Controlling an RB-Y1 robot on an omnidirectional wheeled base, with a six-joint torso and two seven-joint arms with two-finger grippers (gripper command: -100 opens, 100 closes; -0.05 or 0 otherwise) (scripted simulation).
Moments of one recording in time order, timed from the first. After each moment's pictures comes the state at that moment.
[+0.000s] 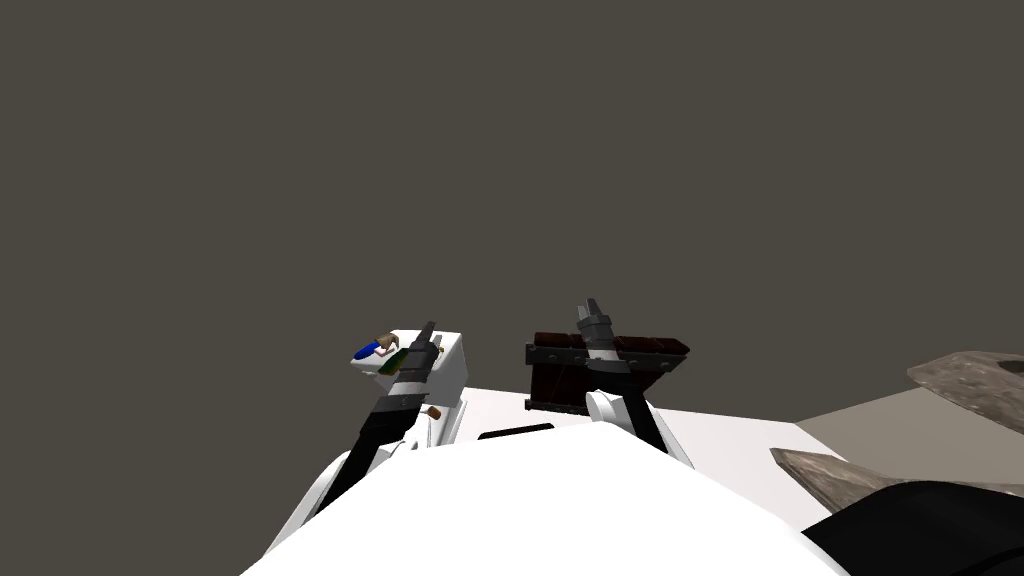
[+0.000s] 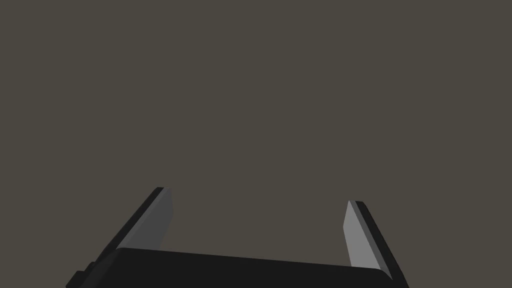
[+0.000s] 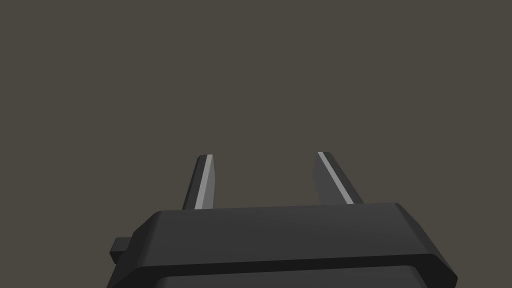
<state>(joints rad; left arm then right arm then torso) 0.61 0.18 -0.08 -2.33 -0.10 -0.16 0.00 0.50 0.01 0.01 -2.25 -0.01 -0.38 0.03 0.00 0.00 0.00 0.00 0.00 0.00</state>
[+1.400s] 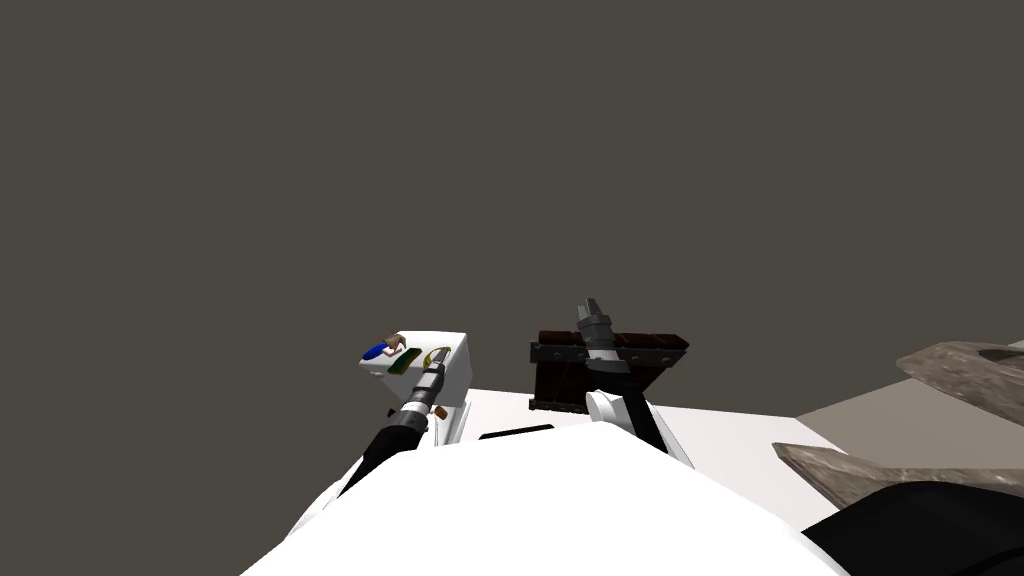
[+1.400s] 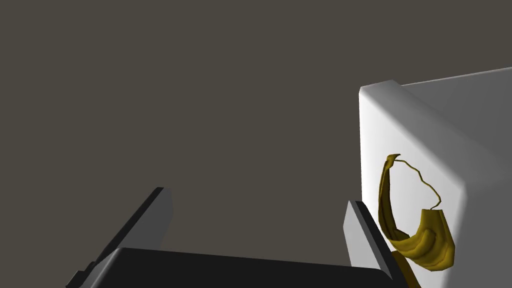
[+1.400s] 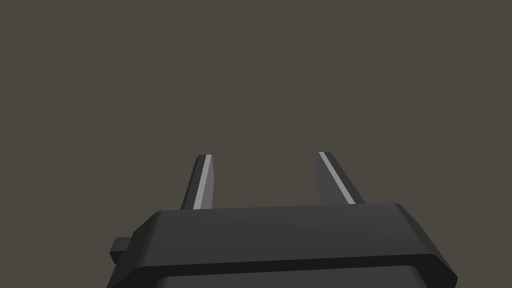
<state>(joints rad) 0.74 0.25 -0.16 -2.36 -0.13 0.21 0.01 0.50 0.01 0.01 -2.25 -0.01 -0.38 0.03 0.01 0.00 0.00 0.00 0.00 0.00</state>
